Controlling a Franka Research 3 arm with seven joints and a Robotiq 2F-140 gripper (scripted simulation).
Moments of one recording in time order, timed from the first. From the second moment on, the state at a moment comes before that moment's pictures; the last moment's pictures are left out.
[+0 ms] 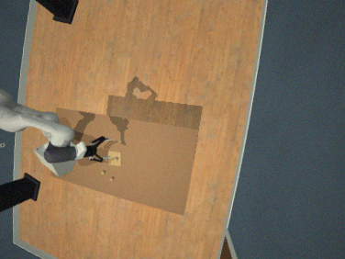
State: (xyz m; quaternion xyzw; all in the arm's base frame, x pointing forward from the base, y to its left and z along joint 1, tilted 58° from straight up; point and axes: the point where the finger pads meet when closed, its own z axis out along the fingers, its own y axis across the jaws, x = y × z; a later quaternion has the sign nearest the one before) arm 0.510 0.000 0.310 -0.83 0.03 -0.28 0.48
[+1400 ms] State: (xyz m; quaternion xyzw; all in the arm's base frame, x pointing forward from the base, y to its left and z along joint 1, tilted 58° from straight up) arm 0.504 -0.037 0.326 -0.81 0.30 -0.14 0.49
